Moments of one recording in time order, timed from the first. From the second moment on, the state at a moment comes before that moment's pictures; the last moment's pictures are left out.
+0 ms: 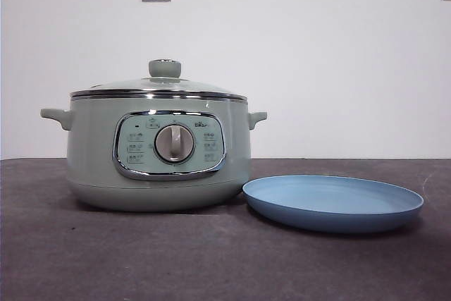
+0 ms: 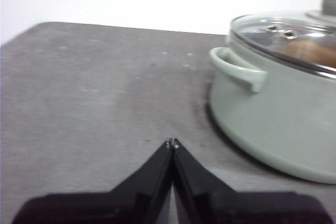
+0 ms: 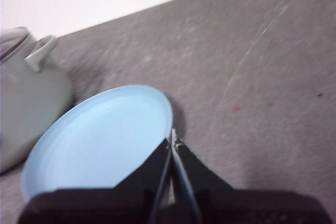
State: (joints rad) left arm 0.09 0.00 0.02 -0.16 0.15 -0.10; right arm 0.09 0.04 0.06 -0.25 -0.11 0.29
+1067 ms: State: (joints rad) left arm 0.09 0.47 0.73 -0.59 0.59 -0.11; right arm 0.11 0.80 0.96 -0.85 -0.55 -0.10
